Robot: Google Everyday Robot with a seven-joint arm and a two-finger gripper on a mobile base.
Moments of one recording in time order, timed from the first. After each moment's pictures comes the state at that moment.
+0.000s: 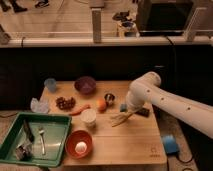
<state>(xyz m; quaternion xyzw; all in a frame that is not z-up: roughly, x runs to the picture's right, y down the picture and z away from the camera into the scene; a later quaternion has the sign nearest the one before) 0.119 0.101 0.780 -0.24 -0.09 -0.04 0.96</state>
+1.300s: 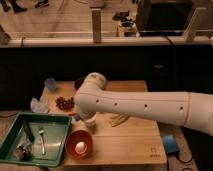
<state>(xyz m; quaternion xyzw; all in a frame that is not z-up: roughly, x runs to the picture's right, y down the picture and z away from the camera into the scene) -0.131 0.125 0.671 -0.18 -0.21 -0.31 0.91</state>
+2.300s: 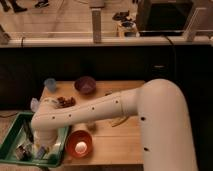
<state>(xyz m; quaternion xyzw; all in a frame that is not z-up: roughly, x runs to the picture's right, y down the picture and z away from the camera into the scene) -0.298 0.282 0.683 -0.24 -0.38 -0.52 0.73</state>
